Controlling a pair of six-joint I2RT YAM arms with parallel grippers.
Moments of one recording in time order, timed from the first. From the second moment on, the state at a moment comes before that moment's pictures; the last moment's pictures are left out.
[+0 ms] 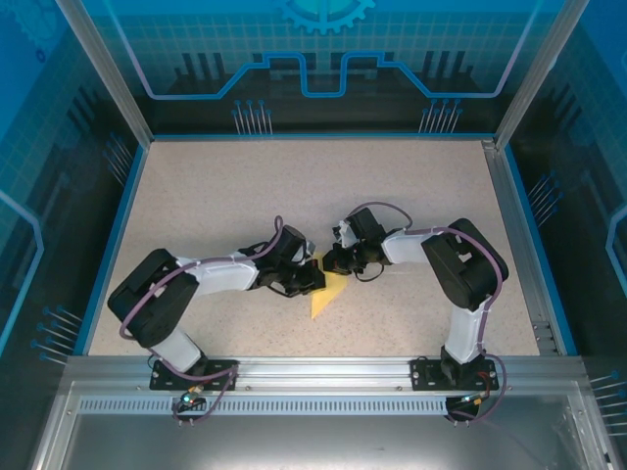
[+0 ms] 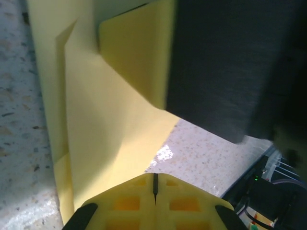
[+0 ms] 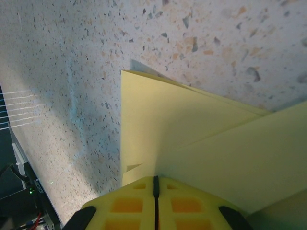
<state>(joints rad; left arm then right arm) -0.67 1.64 0.75 -0.07 0.50 -0.98 0.56 1.89 0.91 -0.06 -0.60 0.66</state>
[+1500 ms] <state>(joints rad) -0.68 1.40 0.65 -0.36 0.47 -0.89 0.56 1.86 0.92 -0.10 -0.57 0.66</state>
